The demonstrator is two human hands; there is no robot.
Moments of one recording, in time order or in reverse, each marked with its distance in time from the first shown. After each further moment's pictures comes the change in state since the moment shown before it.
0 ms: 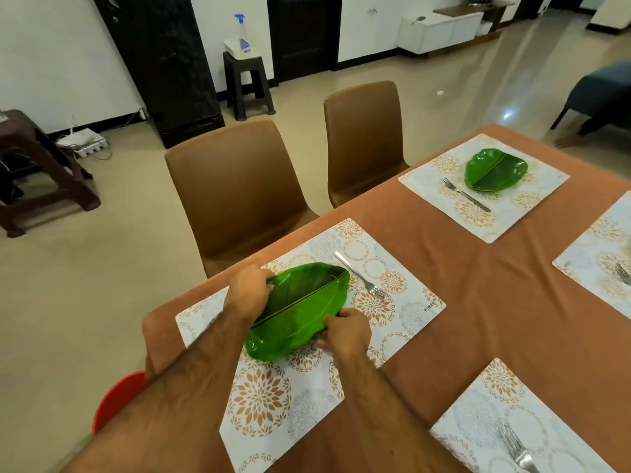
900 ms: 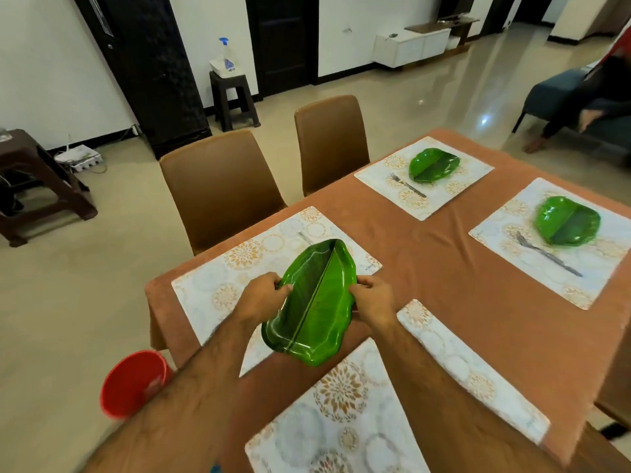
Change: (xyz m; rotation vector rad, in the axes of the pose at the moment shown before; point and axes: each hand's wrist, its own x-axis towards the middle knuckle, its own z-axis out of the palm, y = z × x) left_hand -0.155 0.120 -0.043 -0.340 -0.193 -0.108; right_hand -0.081 0.001 -0.174 0.075 -0.086 -0.202
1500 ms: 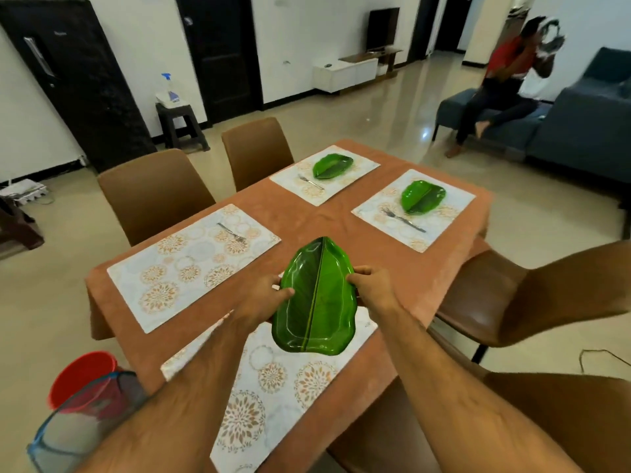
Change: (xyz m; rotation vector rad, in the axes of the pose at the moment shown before) left_hand -0.226 0.184 0.119 -0.426 -0.198 0.058; right_hand -0.150 0.033 -0.285 0.106 0.028 -0.057
